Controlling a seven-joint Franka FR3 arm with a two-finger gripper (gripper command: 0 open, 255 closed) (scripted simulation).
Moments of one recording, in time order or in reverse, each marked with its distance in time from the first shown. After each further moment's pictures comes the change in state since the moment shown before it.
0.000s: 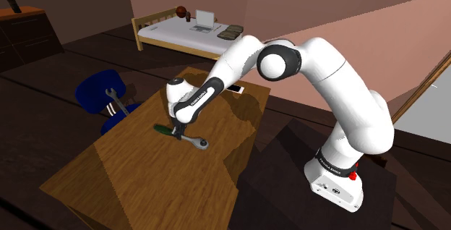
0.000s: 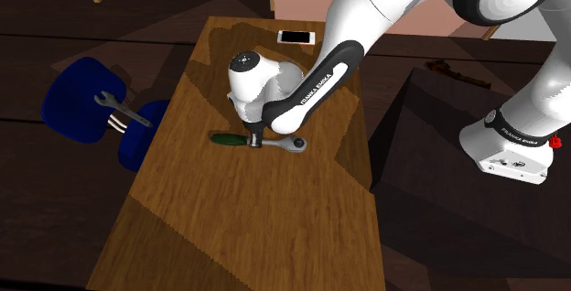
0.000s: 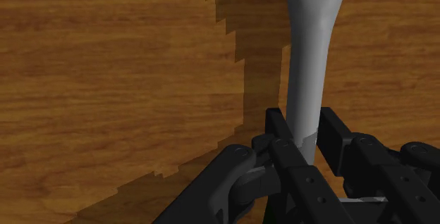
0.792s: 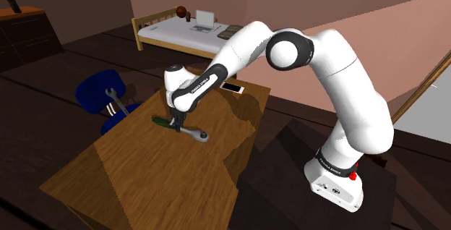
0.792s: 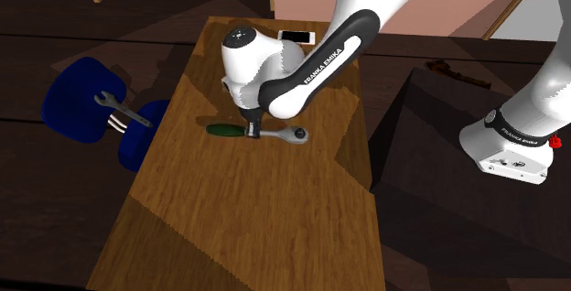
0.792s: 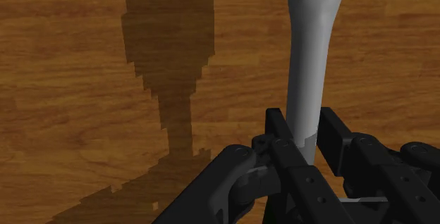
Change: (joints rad) arm -0.014 -0.130 0.019 -0.058 0.014 -0.072 -0.003
